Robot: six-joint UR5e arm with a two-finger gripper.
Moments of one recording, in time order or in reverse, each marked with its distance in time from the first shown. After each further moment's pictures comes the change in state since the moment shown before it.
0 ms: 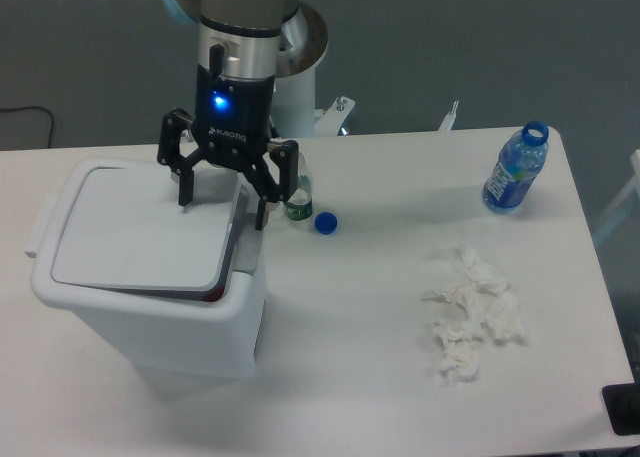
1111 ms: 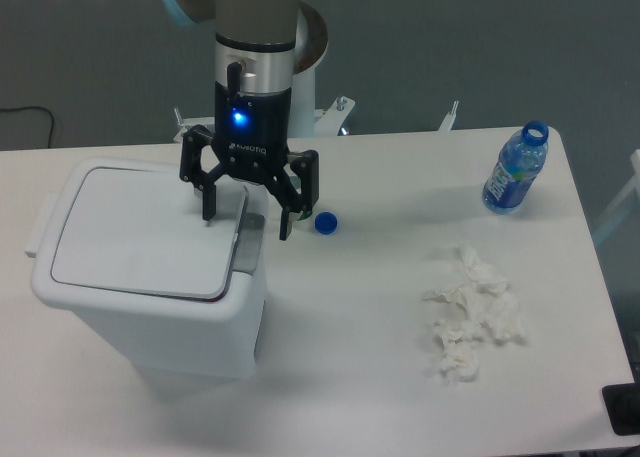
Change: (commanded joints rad) arm -0.002 -0.044 0.006 0.026 0.028 0.000
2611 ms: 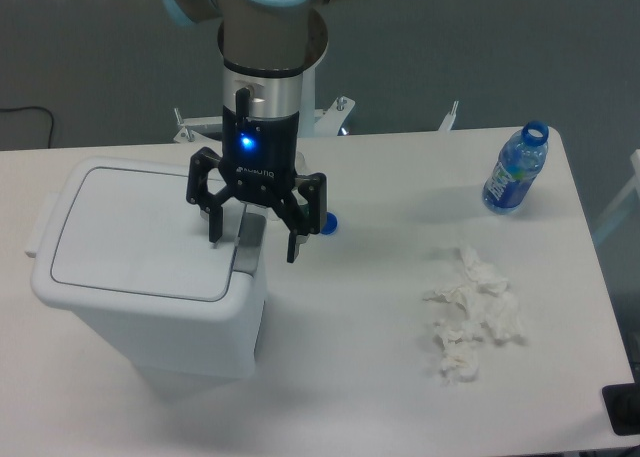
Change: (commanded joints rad) arm 0.000 -0.052 0.040 0.034 0.002 -0.002
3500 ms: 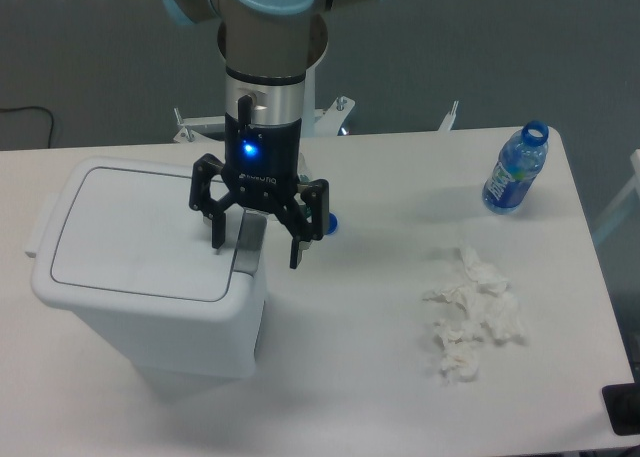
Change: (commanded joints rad) arm 0.000 -0.008 -0.002 0.005 0.009 0.002
